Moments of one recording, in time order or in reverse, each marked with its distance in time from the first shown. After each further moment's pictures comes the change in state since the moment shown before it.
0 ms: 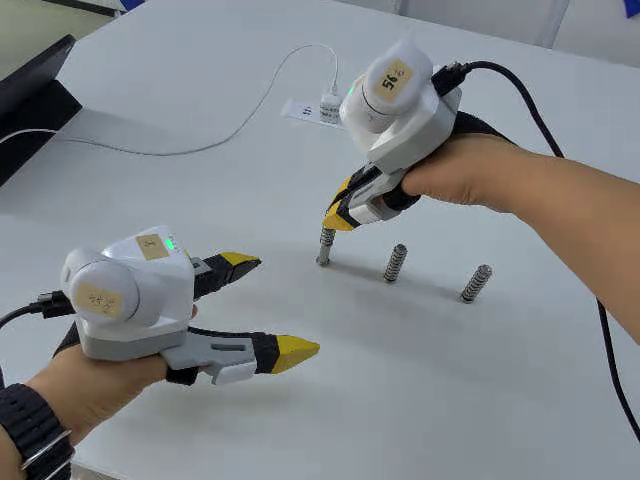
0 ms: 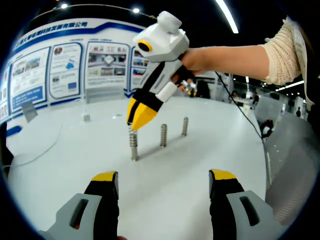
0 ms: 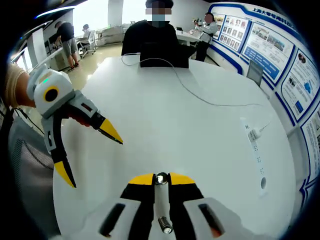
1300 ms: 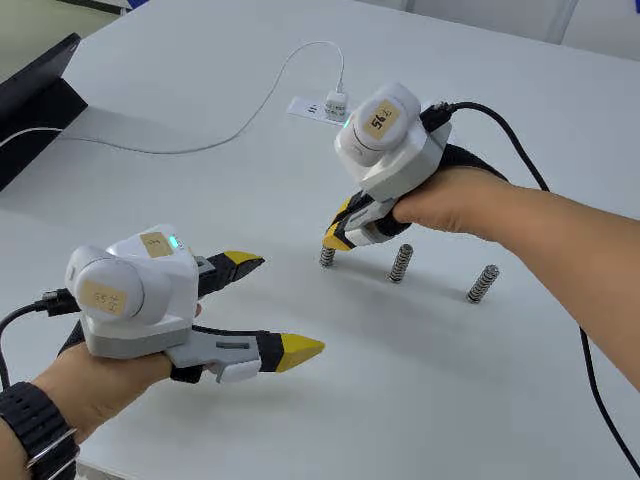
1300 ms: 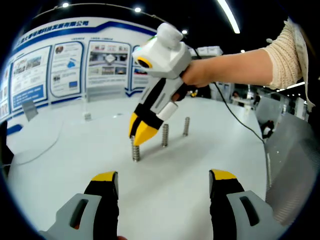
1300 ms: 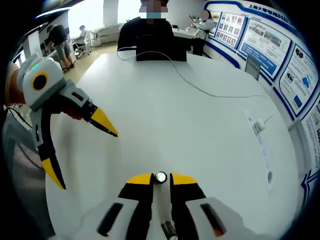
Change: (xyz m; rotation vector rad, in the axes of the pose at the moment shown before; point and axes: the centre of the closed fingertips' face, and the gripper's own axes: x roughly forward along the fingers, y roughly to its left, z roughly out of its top) left arm 0.000 0.003 0.000 -0.010 0.004 0.008; right arm 0.017 0.004 -0.015 0.032 0.002 -0.024
